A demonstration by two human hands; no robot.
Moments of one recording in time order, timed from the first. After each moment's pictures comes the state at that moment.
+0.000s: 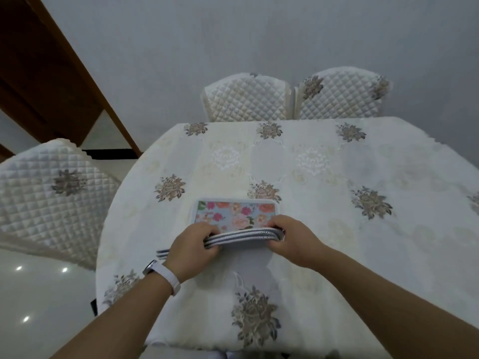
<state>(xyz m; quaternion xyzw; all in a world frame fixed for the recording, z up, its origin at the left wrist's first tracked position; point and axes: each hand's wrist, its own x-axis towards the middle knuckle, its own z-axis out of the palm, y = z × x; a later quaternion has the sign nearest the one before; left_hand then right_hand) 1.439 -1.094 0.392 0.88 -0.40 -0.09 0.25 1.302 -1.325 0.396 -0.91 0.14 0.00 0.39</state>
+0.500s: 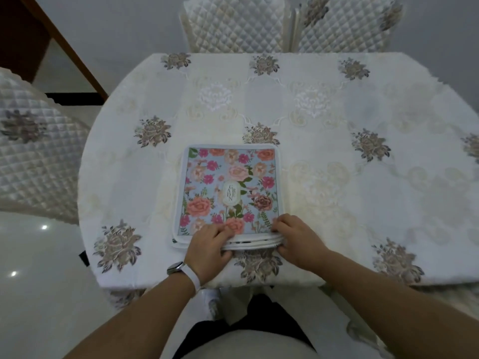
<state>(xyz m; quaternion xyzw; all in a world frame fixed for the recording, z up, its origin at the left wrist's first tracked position) 1.367 -1.042 0.261 0.85 -0.46 -0.16 0.21 1.220 -1.266 0.284 -0.96 0.11 0.06 0.25</state>
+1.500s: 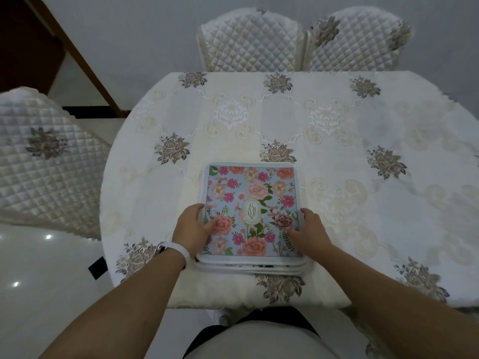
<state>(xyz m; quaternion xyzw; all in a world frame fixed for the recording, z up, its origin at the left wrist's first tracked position) 1.478 -1.032 0.286 0.90 -0.18 -0.22 0.33 1.288 -1.268 0.285 -0.79 0.45 0.09 0.40</state>
